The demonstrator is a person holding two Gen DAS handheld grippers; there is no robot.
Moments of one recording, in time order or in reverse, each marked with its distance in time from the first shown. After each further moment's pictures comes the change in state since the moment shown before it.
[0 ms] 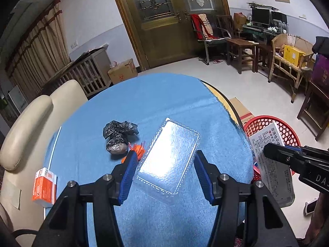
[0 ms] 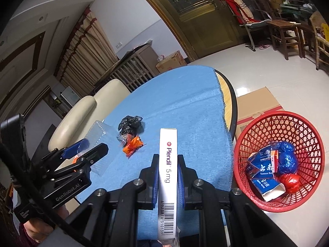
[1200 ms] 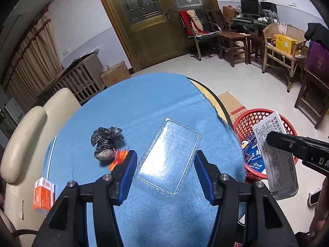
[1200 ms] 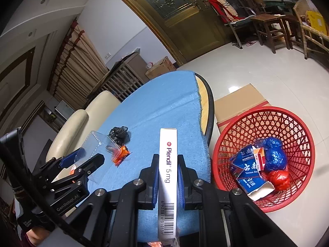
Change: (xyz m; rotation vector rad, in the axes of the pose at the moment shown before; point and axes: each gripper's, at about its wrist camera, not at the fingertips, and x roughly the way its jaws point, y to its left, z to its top) left arm 0.008 -0.036 0.008 0.083 0.011 -0.014; right arm -0.015 -0.044 0.004 0.094 -0.044 -0.029
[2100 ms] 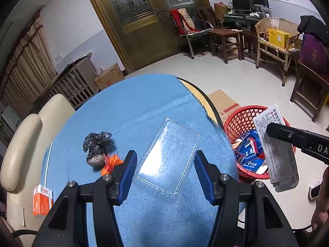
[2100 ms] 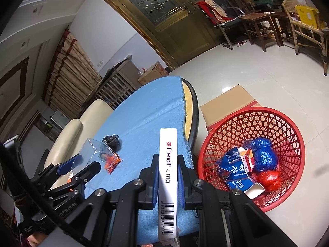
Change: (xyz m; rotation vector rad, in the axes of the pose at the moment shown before) left arm 0.007 -0.021 0.007 0.053 0.002 -0.028; right arm -0.010 -0.027 0.005 0.057 -0.035 -0.031
